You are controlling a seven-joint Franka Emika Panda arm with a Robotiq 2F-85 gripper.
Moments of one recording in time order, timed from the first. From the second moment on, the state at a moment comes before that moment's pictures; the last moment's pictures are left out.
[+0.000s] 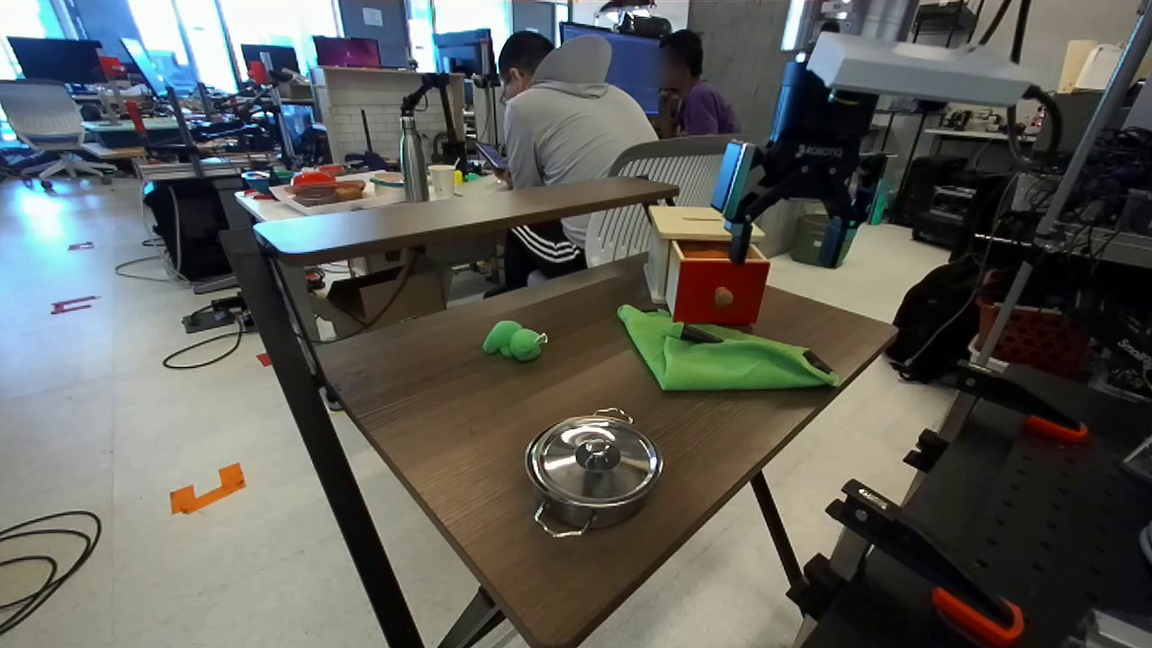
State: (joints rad) arm -0.02 0.18 0.05 -2.40 0.02 2.62 0.54
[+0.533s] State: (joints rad) arm 0.00 0.34 -0.02 -2.27 0.03 2.62 0.54
